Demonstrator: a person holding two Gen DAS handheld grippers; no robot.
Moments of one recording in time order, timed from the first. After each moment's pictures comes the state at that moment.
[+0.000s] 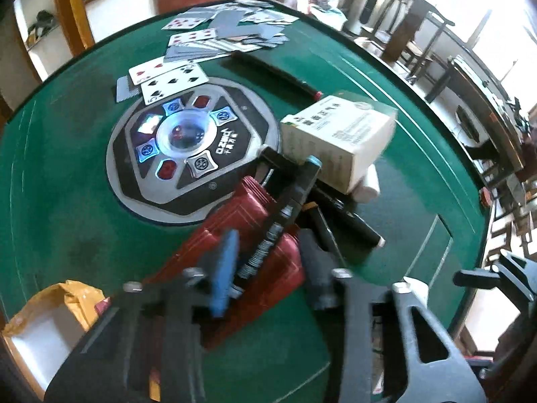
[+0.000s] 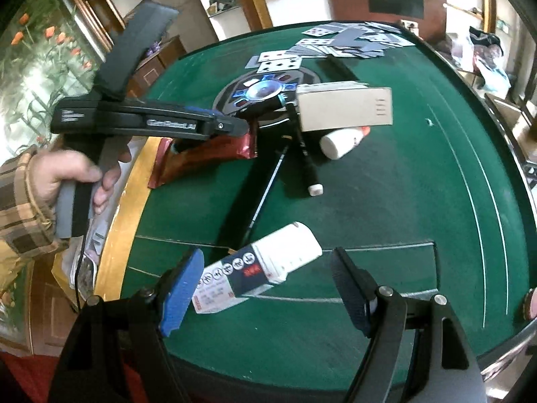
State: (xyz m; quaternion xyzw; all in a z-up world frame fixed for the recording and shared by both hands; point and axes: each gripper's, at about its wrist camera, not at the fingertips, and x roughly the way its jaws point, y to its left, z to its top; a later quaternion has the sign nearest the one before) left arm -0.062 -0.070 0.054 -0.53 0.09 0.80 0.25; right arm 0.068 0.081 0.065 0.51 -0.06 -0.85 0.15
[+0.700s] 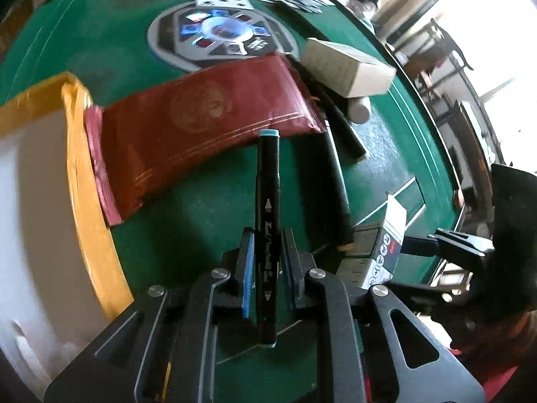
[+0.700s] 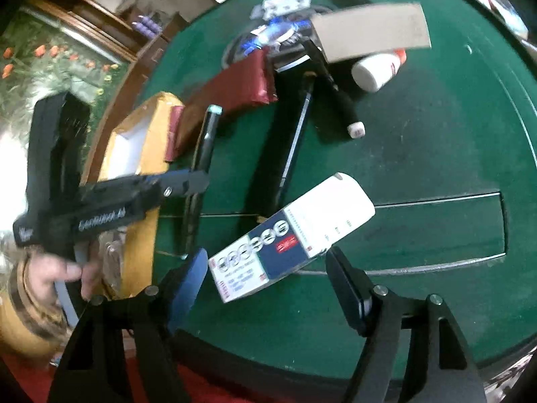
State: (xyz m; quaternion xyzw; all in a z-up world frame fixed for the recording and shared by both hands) left arm 0.029 -0.127 0.031 -0.60 -0.06 0.77 0.22; right arm 0.048 0.072 0.023 0.59 -0.15 -0.76 0.20
